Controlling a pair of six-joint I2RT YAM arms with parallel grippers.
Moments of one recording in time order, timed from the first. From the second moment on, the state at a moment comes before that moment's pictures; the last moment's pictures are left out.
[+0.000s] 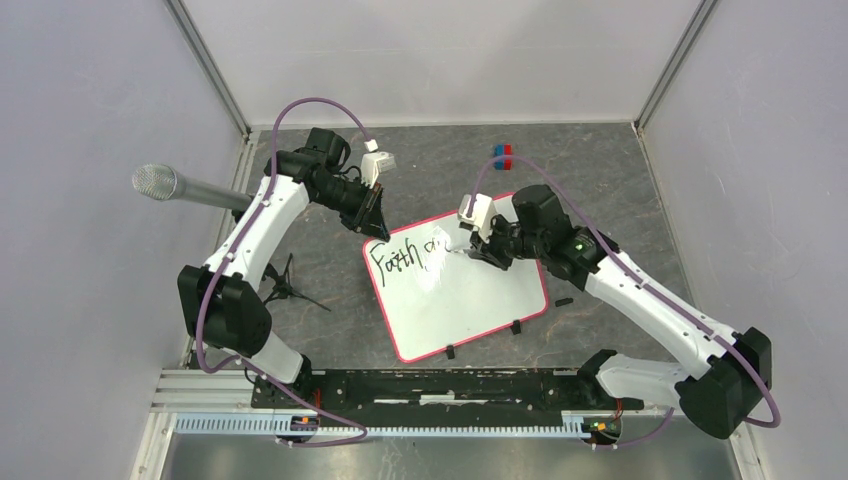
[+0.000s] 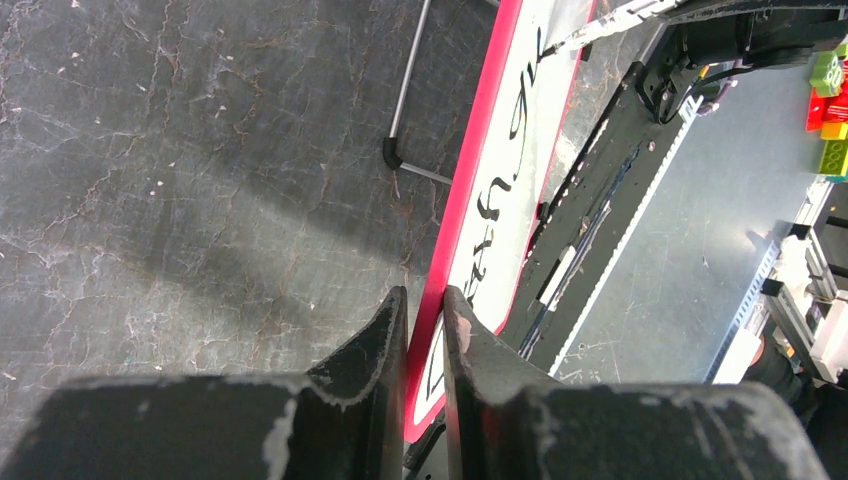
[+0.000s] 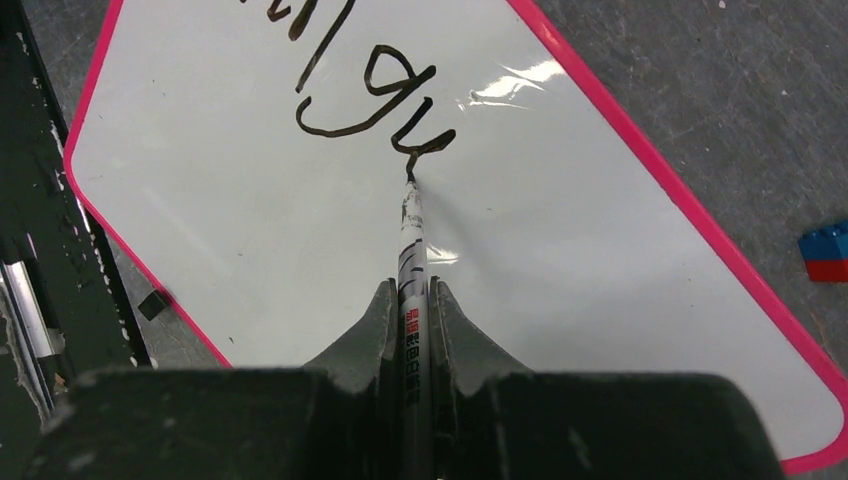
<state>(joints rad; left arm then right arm) -0.28 1.57 1.49 -1.12 0.75 0.33 0.66 1.16 1.00 -0.46 -0.37 -0.43</state>
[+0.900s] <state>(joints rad) -0.28 1.56 1.49 -1.12 0.75 0.33 0.65 1.18 1.07 -0.51 -0.35 -0.47</state>
